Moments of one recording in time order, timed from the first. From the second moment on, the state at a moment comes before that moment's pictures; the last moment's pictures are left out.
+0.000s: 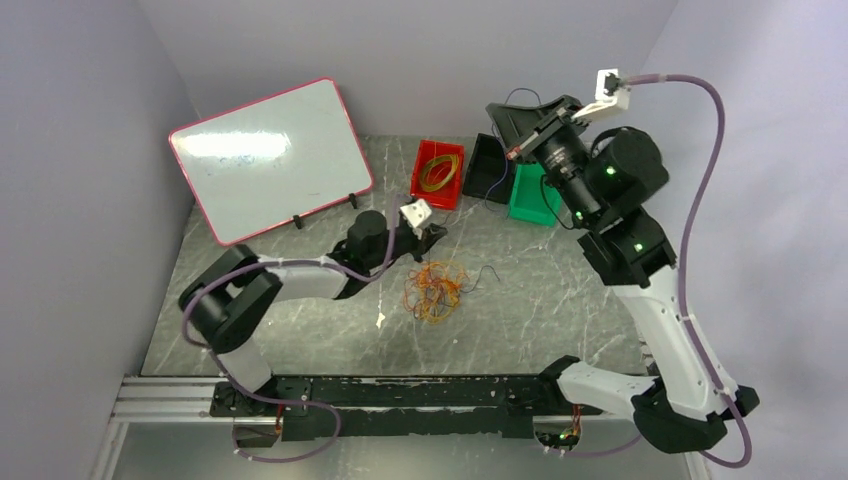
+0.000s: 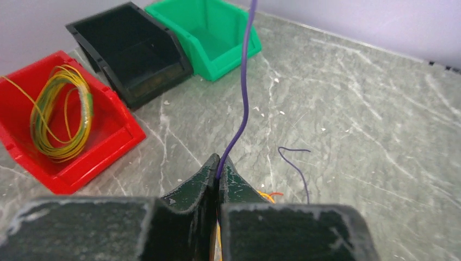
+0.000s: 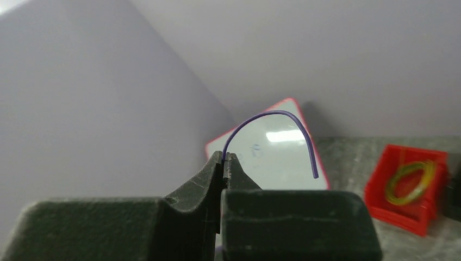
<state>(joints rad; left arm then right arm) -0.81 1.74 0.83 0.84 0.25 0.03 0.57 1.09 1.59 -0.25 0.05 0.62</state>
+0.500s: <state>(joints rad) -0.80 1.49 0.63 0.85 0.30 -0.10 0.41 1.57 1.54 -0.21 0.03 0.51</state>
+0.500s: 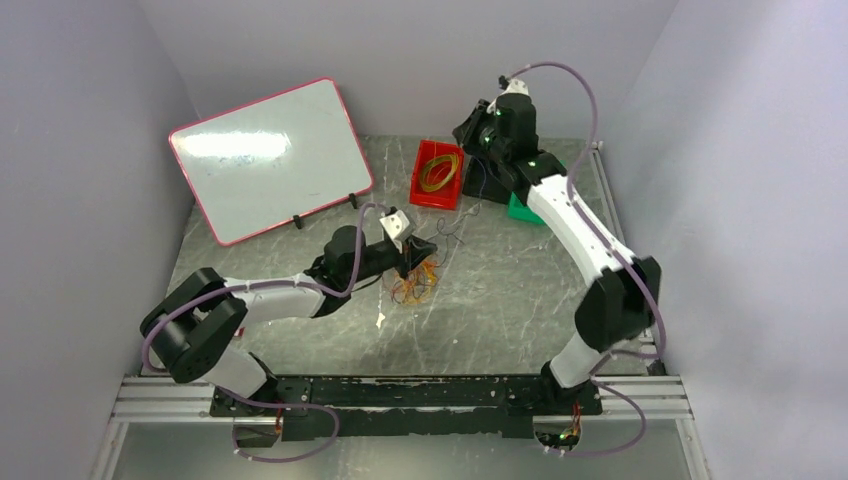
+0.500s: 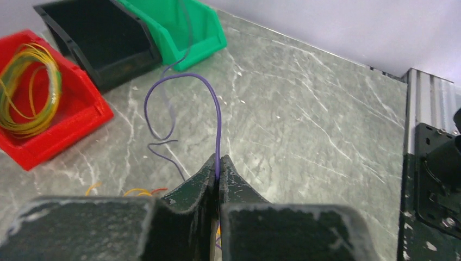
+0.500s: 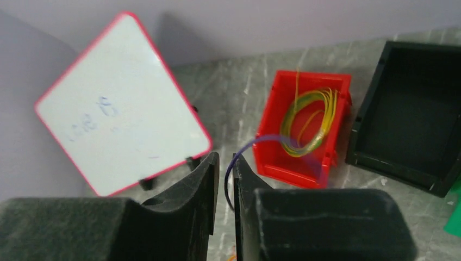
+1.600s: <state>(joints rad) -0.89 1.36 0.71 0.54 0.15 -0.44 0.33 1.33 1.12 -0.12 -0.09 0.40</state>
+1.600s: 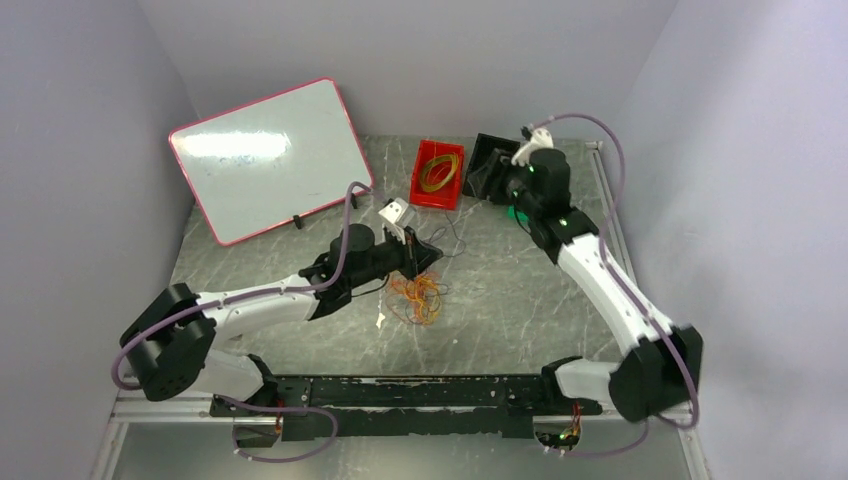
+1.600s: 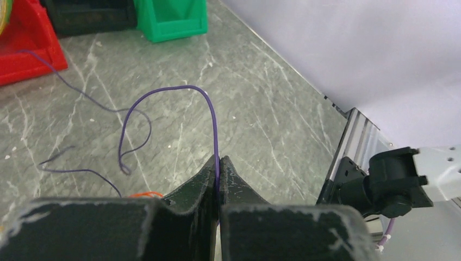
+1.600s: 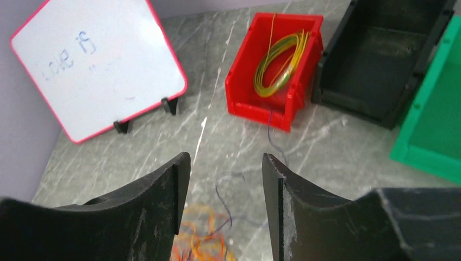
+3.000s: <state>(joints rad) -0.77 1.38 0.73 0.50 0.18 -0.52 0.80 1.39 0.42 0.86 -0.02 0.46</state>
